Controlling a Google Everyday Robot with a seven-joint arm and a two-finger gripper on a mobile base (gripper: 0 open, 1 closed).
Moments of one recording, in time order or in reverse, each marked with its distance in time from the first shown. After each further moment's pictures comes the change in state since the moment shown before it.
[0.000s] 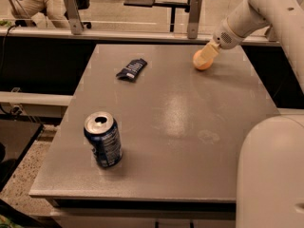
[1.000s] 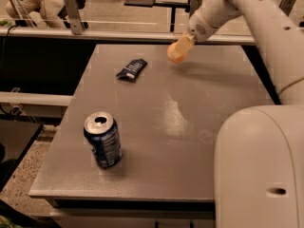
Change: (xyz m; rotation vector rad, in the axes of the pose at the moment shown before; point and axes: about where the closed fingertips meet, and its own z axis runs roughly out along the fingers) arm -0.077 0.041 0.020 -0.089 -0.068 -0.136
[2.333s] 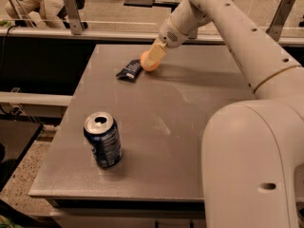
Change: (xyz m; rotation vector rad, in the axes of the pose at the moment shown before) arm -0.057 0.058 0.057 -0.152 -0.045 -0.091
